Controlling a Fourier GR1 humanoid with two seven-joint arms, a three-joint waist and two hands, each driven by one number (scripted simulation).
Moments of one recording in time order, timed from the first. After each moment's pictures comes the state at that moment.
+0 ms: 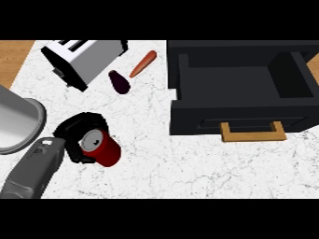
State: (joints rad) left arm -0.61 0.28 0.04 -0.32 -0.01 -0.85 -0.42; right arm 0.46 -0.05 -0.69 -2.24 -0.55 0.50 0.21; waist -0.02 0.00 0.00
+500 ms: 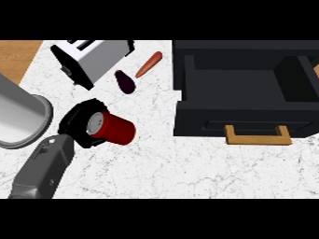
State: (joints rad) left arm -0.60 0.20 0.20 -0.41 0.17 -0.63 -0.40; right arm 0.50 -0.02 -0.70 -2.27 -0.55 0.49 0.20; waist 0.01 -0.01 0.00
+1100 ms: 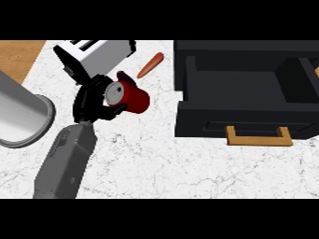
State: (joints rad) left arm -0.58 0.03 0.23 -0.80 0.25 -0.13 -0.32; right arm 0.53 -0.01 -0.71 -2.28 -0.56 0.50 0.20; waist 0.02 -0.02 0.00
